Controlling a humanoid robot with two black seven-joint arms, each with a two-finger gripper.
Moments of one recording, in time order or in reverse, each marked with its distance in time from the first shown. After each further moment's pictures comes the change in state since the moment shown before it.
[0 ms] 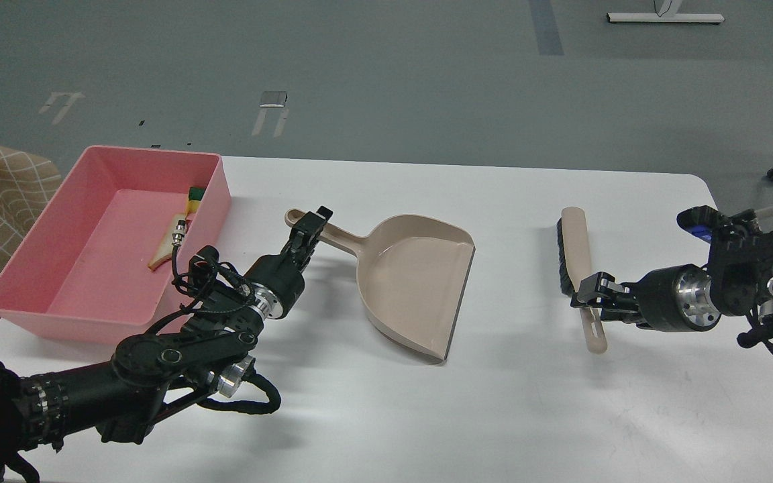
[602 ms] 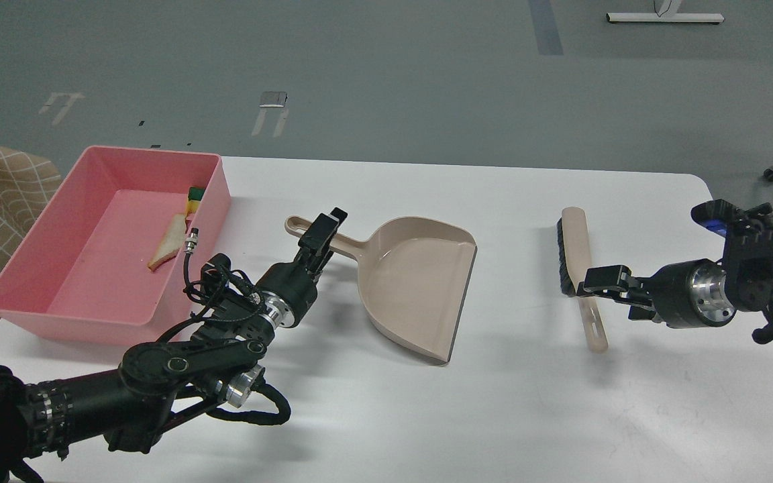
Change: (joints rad) left arm 0.023 -0.006 -0.002 -0.043 0.001 0.000 -0.004; right arm 0.026 -0.053 -0.001 0.020 0.000 0.000 -0.016
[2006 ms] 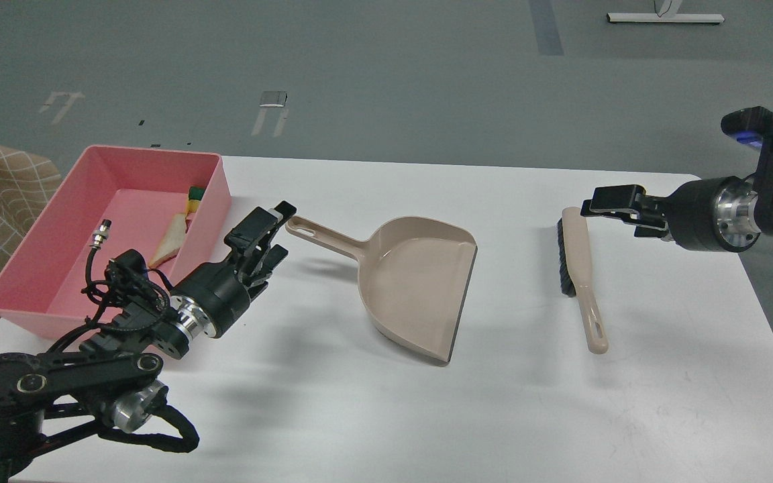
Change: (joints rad) left arm -0.001 0.484 -0.009 -0.541 0.001 0.000 -0.002; right arm 0.162 -0.039 0.106 0.080 0.010 0.000 -0.008
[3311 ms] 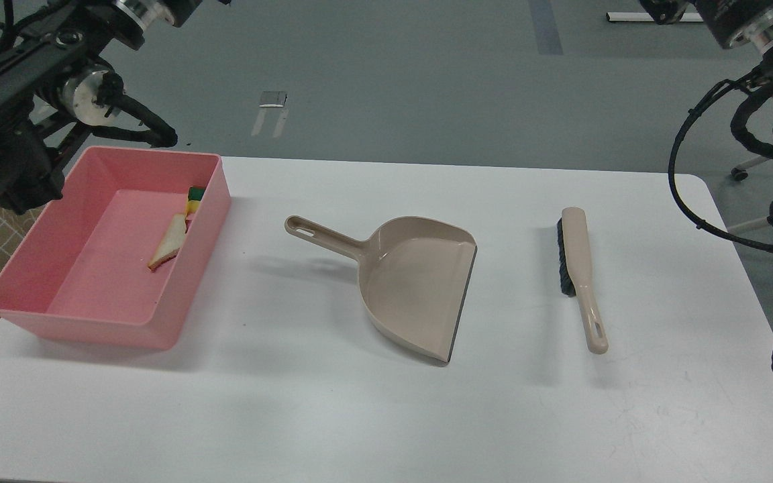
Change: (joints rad) left arm -0.543 -0.306 -0.444 0.883 -0.083 -0.871 -0.001; right arm -0.045 0.616 0.930 -0.756 0.340 0.000 0.429
